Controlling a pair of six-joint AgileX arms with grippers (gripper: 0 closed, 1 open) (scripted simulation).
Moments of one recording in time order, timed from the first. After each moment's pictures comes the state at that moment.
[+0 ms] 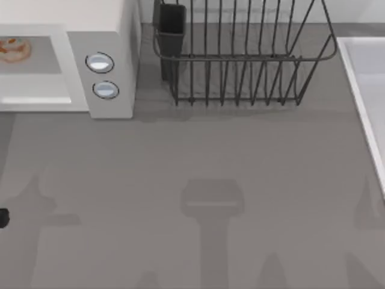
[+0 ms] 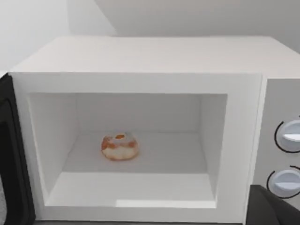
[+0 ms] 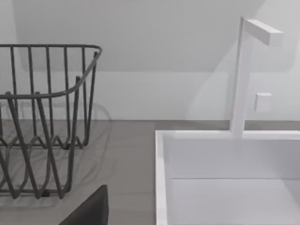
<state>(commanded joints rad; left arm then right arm) -0.08 -0.03 0.16 -0.19 -0.08 0.00 0.00 0.00 0.00 0.00 0.00 0.00</state>
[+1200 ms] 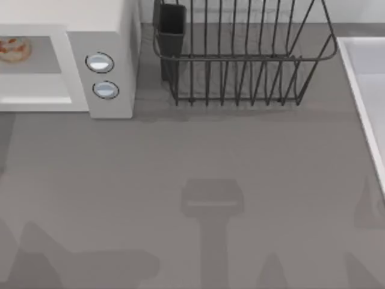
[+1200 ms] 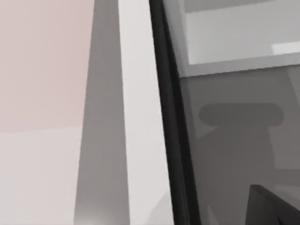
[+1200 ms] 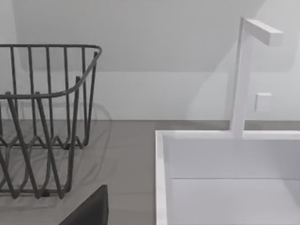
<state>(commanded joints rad) 0.62 1.08 0.91 -0.57 0.38 0.58 0.00 0.00 0.00 0.00 0.00 0.00</state>
